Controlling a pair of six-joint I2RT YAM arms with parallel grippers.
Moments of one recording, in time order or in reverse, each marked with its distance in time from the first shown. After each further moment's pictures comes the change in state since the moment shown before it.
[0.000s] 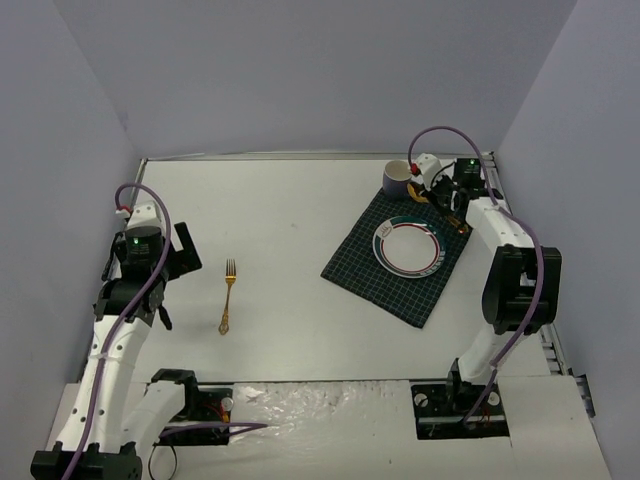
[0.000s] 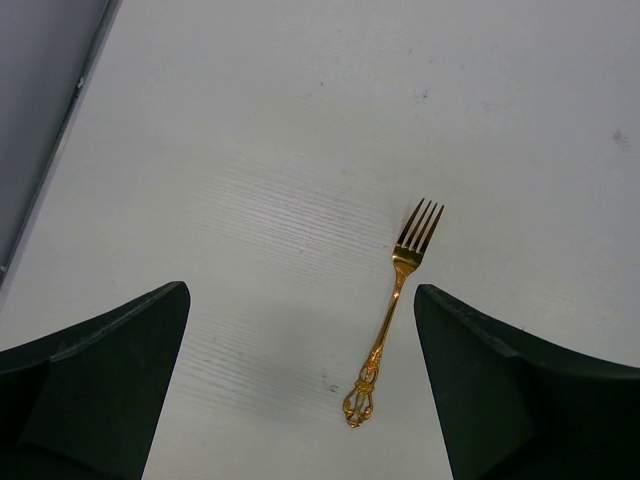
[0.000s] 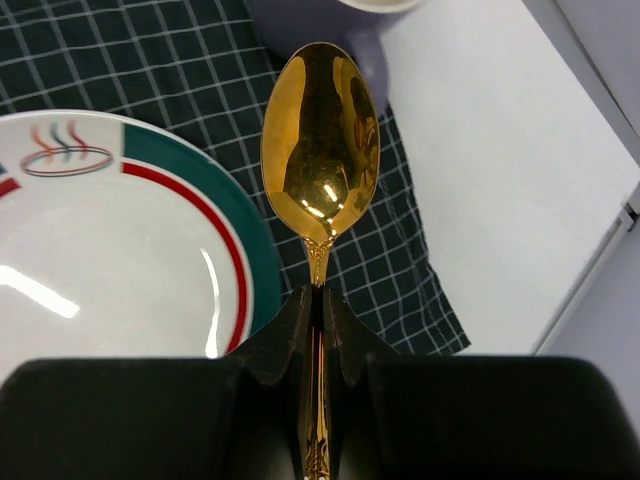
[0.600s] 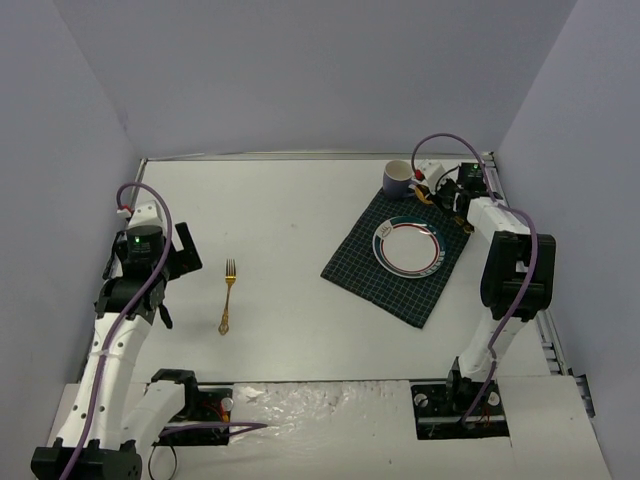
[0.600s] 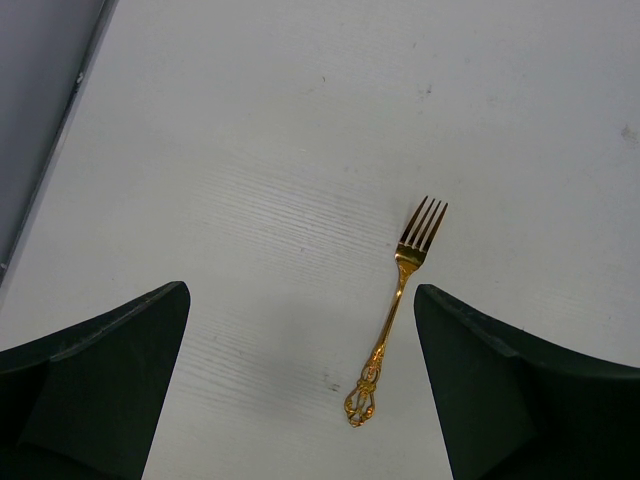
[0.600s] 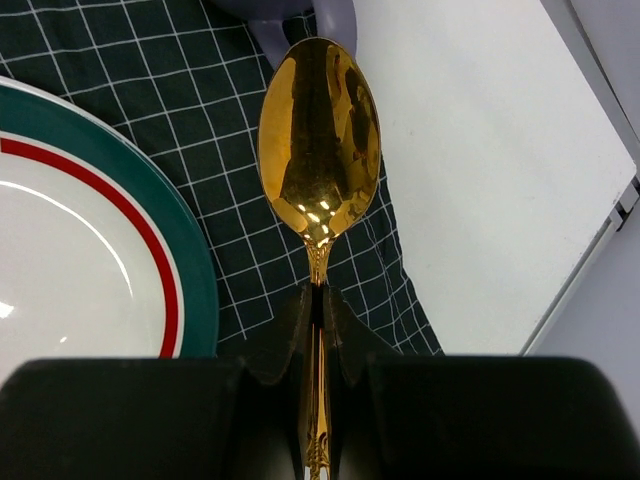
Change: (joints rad) left arm 0.000 0.016 0.000 0.000 -0.002 0.000; right arm -0.043 0.110 0.003 0.090 0.010 -0.085
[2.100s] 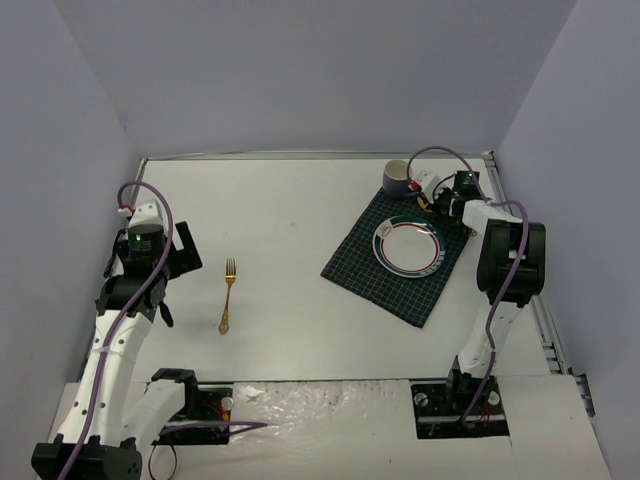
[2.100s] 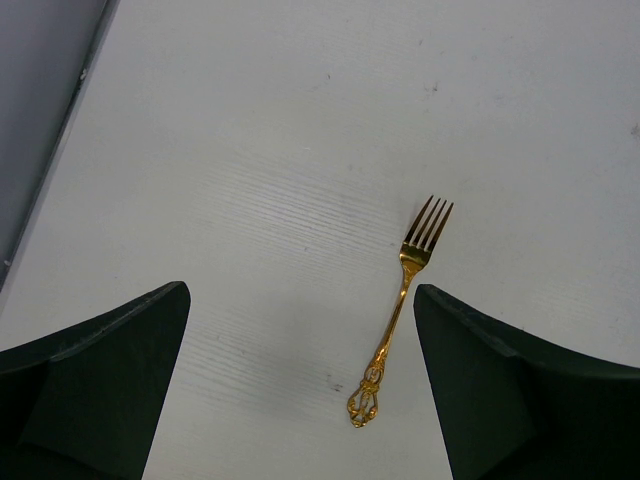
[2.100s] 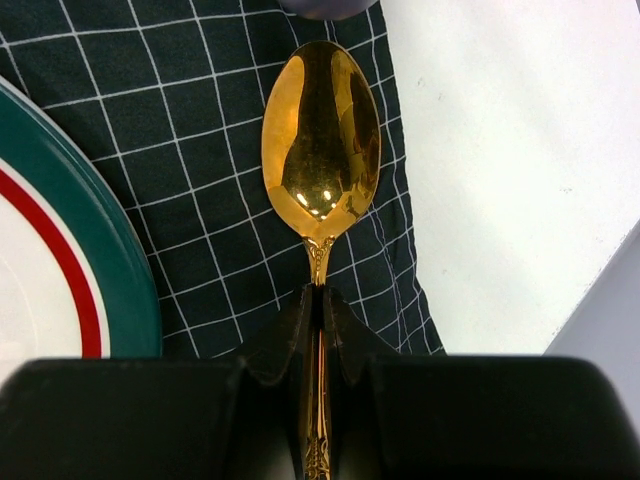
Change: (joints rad) left arm 0.000 0.013 0.000 0.000 -0.008 0.000; right arm -0.016 0.132 -0.002 0.085 0.064 -0.105
